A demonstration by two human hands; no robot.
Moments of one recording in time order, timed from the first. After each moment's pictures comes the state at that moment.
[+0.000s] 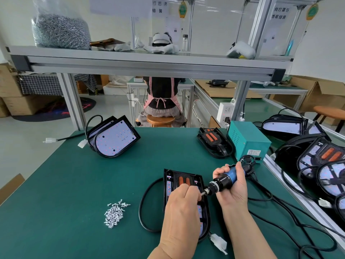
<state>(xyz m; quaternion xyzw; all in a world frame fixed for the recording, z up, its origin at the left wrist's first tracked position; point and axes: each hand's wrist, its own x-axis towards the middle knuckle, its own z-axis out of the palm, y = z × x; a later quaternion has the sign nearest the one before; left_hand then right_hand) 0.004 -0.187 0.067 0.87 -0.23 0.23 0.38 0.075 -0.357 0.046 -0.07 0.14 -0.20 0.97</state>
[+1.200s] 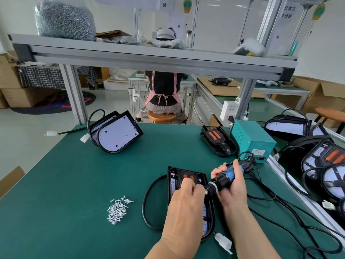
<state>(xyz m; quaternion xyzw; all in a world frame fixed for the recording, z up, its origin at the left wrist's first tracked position) 0.007 -0.181 0.067 0.90 -0.25 0.14 0.33 0.080 -0.348 0.041 -0.13 0.16 -0.17 0.96</state>
